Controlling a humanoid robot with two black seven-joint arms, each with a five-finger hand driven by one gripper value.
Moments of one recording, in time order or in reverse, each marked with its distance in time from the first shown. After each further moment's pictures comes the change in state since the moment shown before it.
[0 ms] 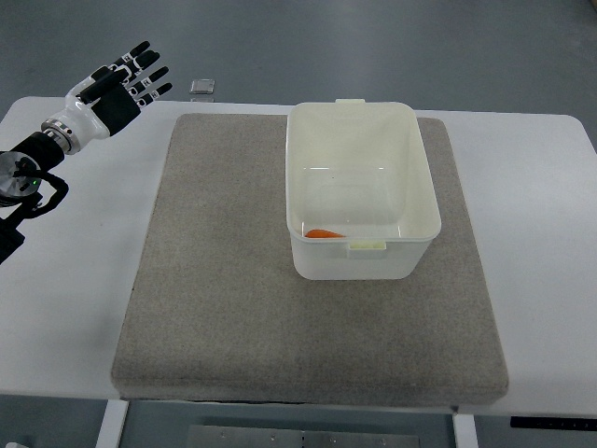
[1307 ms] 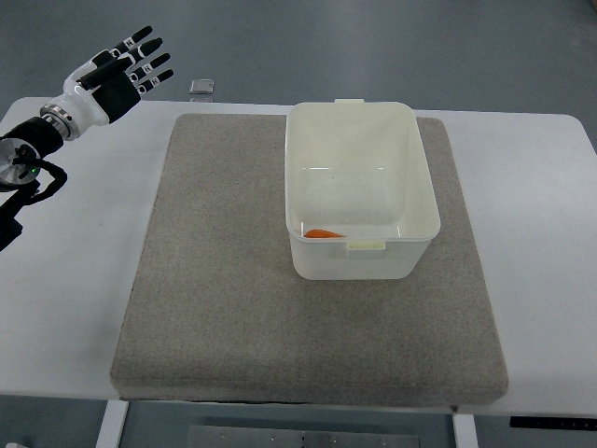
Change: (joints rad) left arm -0.040 0.004 0.000 0.000 0.067 -0.010 -0.010; right arm 0.000 0.000 0.002 0.012 0.001 0.001 0.000
